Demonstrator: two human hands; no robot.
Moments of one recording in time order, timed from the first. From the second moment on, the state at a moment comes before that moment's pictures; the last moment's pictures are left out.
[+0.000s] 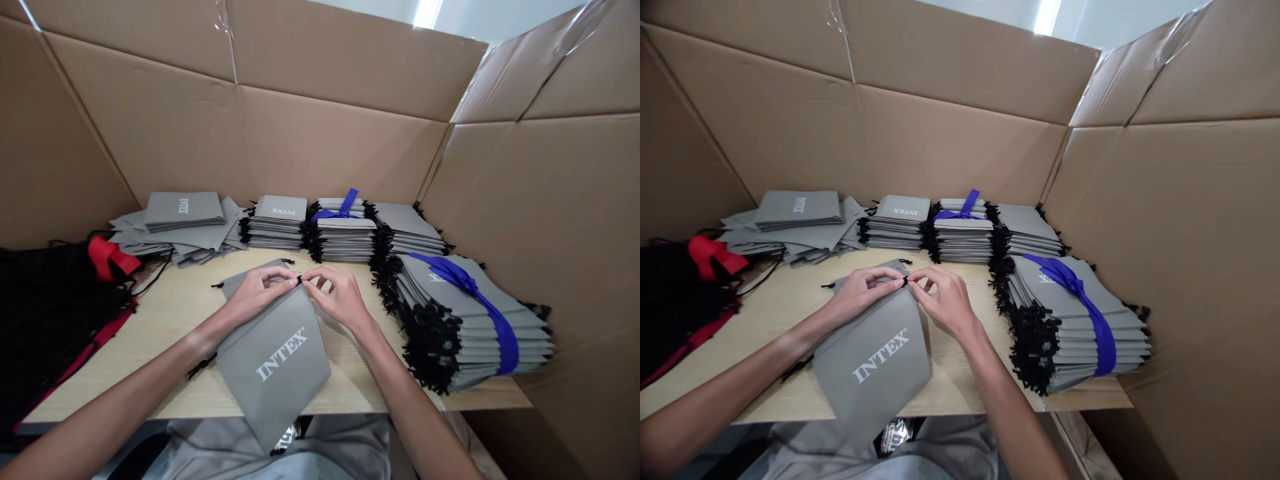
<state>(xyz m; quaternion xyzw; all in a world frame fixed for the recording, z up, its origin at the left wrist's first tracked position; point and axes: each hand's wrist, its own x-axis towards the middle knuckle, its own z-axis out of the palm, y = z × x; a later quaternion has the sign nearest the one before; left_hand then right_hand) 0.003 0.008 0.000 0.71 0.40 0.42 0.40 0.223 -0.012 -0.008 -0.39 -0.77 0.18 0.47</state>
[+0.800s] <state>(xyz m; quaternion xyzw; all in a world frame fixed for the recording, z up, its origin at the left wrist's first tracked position) 0.006 0.002 -0.005 0.74 0.41 0.44 0.31 0.217 -0.014 -0.014 -0.43 -0.80 0.10 0.40</state>
